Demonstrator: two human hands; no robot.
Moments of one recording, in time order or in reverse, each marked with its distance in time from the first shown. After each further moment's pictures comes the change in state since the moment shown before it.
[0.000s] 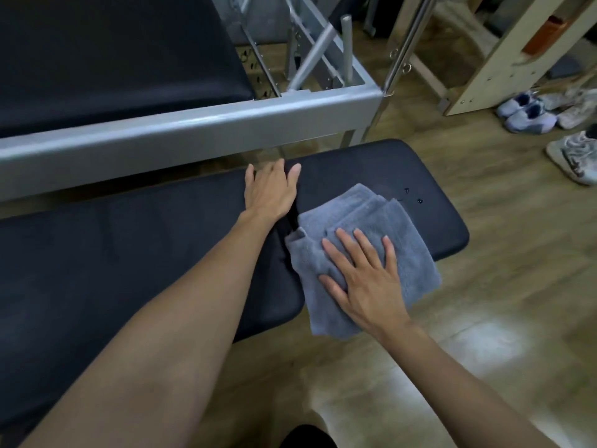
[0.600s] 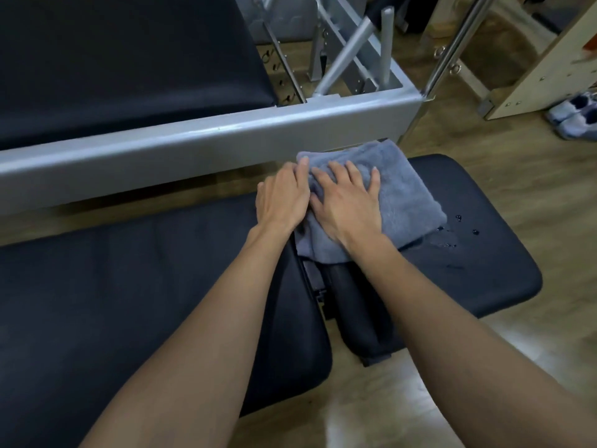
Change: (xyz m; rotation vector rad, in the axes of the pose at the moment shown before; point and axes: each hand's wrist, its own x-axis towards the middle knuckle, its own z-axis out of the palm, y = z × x) left_hand 0.041 -0.012 -0.005 -0.262 0.118 -0.138; right_hand 0.211 -0.019 0.023 0.065 -0.036 0.099
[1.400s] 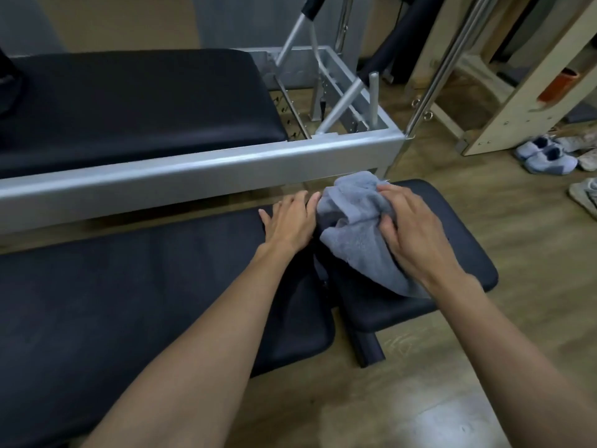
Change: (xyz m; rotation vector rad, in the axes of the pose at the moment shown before) left_hand -0.058 0.011 -0.047 0.059 -0.199 -0.027; right_hand -0.111 0.036 -0.116 0.338 0.291 -0.119
